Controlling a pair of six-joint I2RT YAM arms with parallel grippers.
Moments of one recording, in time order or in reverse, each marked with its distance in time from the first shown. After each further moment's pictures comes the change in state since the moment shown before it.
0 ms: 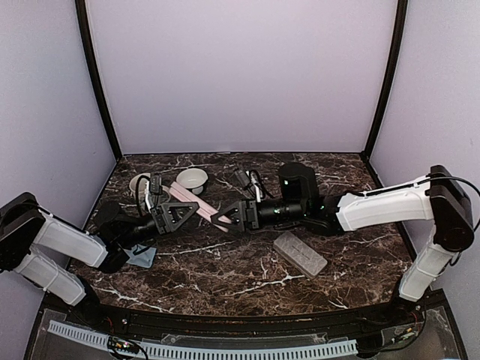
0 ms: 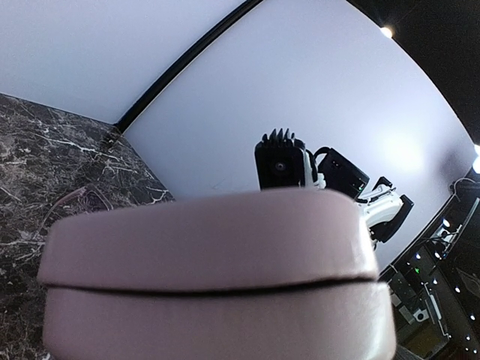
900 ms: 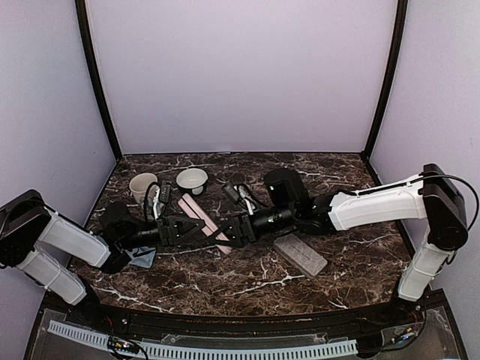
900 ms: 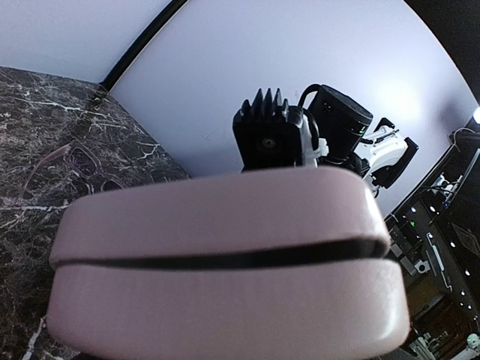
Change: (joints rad) left arm -0.002 0.046 0.001 -0.053 0.146 0.098; right arm 0.026 0.049 0.063 -0.198 -0.064 -0.142
